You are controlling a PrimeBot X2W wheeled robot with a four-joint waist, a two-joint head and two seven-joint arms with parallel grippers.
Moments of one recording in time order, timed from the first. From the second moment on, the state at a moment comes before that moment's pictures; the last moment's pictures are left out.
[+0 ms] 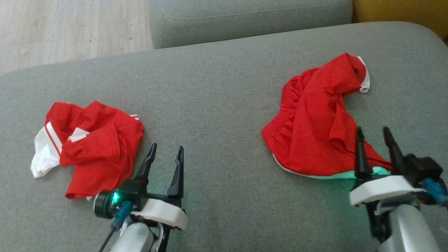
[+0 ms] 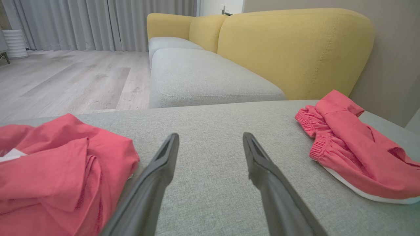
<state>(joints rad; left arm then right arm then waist) -0.21 0.14 -0.49 0.38 -0.39 0.11 -0.25 -0.15 -0.04 -0.12 0.40 0.09 0.13 -0.21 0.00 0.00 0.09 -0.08</state>
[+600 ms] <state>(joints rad) -0.21 0.11 -0.49 0.38 -0.37 0.10 -0.25 -0.15 -0.05 0.22 0.45 0.11 0.13 -0.16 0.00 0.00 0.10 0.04</state>
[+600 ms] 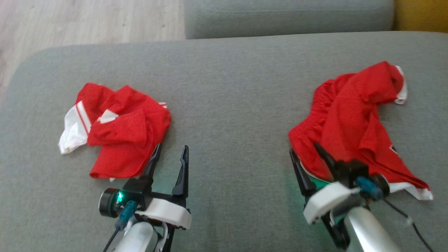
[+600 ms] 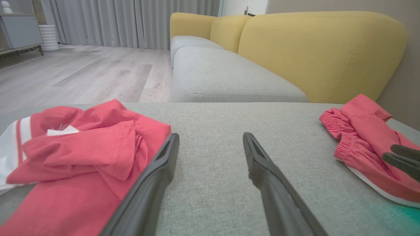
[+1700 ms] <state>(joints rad) -0.22 0.09 -0.47 0.41 -0.35 0.07 -0.25 -0.34 -0.06 0.68 0.59 0.50 0.13 -0.22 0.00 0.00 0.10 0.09</state>
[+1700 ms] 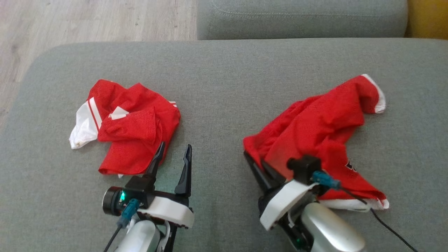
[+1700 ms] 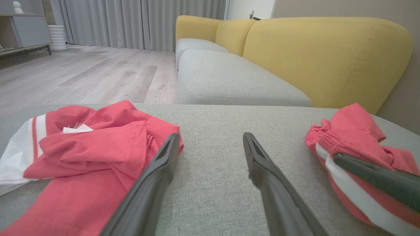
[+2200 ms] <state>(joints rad) -0.21 0.09 -0.45 0.41 -0.34 0.07 -0.25 -0.38 -0.09 0.69 0.66 0.47 0.13 -0.23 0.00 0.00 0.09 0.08</state>
